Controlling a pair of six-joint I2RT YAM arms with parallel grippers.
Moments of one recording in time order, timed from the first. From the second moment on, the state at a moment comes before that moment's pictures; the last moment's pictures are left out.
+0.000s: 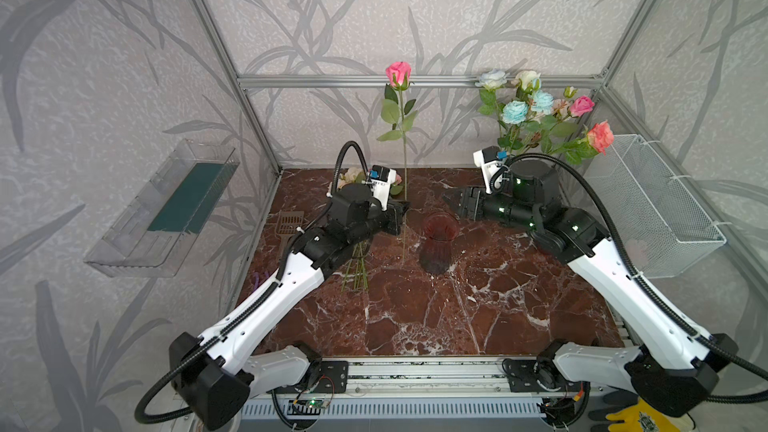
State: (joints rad) left arm -0.60 1.16 1.13 -0.27 0.20 -0.33; right arm 0.61 1.27 1.50 -0.58 -0.26 0.53
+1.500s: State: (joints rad) left arm -0.68 1.20 1.12 -0.25 0.30 -0.24; right arm 0.65 1.45 1.58 -0.46 -0.30 0.54
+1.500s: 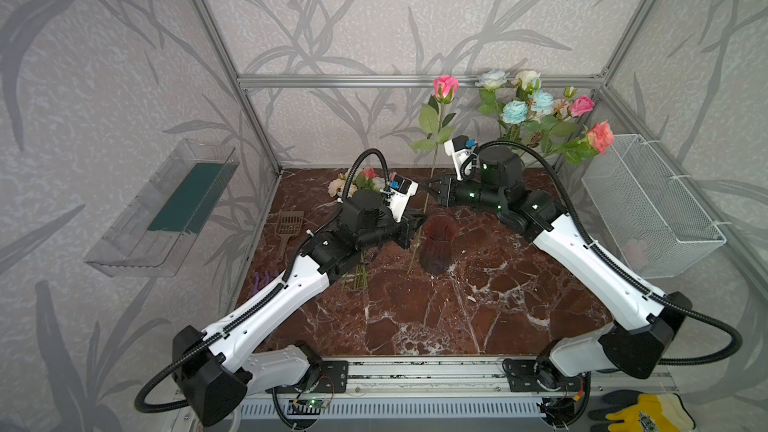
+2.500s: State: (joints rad) left arm -0.31 1.19 0.97 -0.05 -0.01 -0.43; right arm 0.59 1.37 1.59 -0.43 0.11 0.29
